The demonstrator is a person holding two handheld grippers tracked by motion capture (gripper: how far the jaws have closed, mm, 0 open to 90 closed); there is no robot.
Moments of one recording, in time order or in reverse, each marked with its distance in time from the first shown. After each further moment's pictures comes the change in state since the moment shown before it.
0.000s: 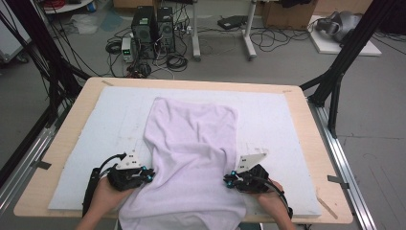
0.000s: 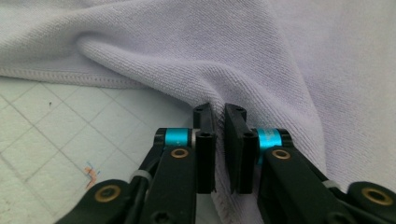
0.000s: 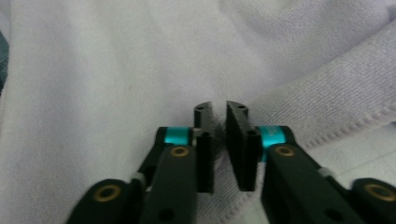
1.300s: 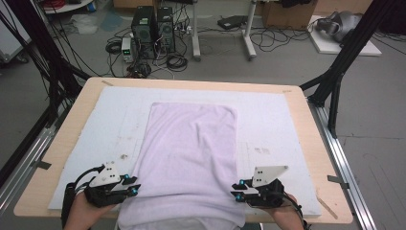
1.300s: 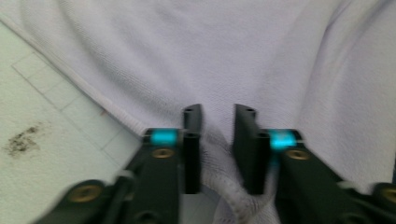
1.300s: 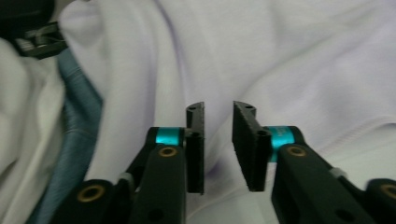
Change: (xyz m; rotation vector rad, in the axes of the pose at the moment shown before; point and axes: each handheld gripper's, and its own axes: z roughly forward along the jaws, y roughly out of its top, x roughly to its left) left arm -0.015 -0.019 -0.053 -0.052 0.028 -0.017; right arm 0.031 -0.008 -0.046 -0.109 0.031 -0.020
